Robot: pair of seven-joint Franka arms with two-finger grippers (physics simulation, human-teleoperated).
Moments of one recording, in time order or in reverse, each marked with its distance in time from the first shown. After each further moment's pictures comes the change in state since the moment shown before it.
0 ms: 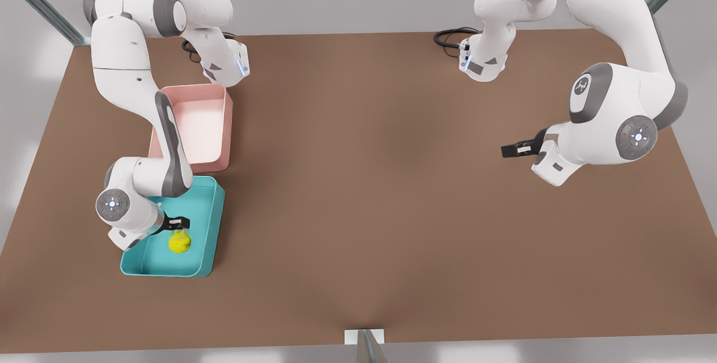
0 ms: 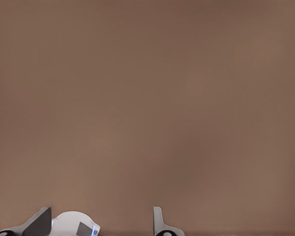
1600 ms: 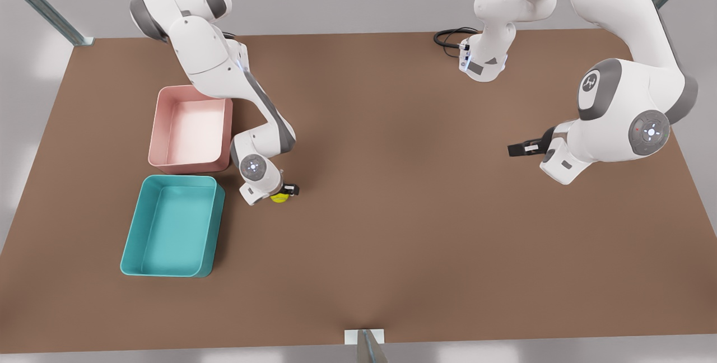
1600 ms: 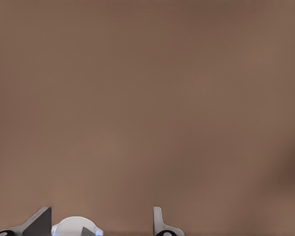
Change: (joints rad) left arm 0.001 -0.008 0.028 0.008 -0.003 0.004 0.038; right arm 0.390 0.004 0.114 -0.330 0.154 0.284 0.616
